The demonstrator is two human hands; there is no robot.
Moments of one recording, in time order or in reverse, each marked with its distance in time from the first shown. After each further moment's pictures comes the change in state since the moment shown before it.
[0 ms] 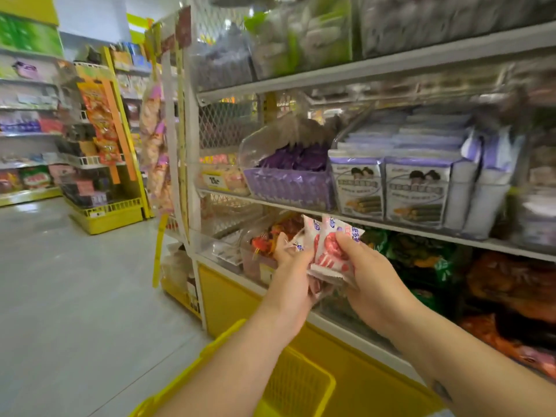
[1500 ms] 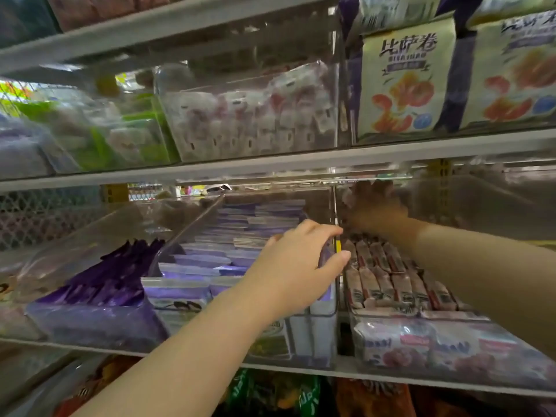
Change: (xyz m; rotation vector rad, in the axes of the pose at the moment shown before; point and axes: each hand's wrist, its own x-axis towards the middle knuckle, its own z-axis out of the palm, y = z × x) left_hand 0.112 0.055 0.249 1.537 -0.598 0.766; right_hand 0.118 -0.292 -0.253 -1.728 0.918 -0.127
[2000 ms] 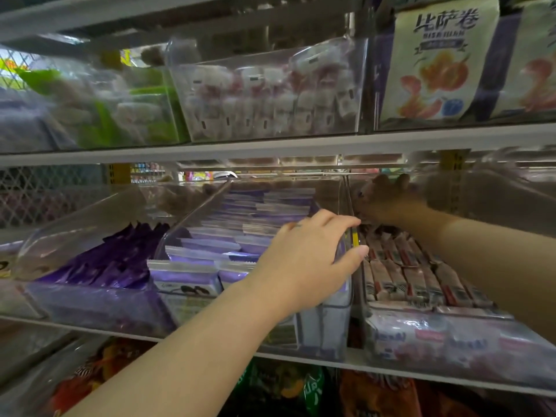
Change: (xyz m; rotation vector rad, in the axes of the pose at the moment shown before) left_hand -0.003 -0.009 0.008 0.039 0.041 0.052; right_hand 0.001 0.003 -0.003 -0.016 -0.069 0.044
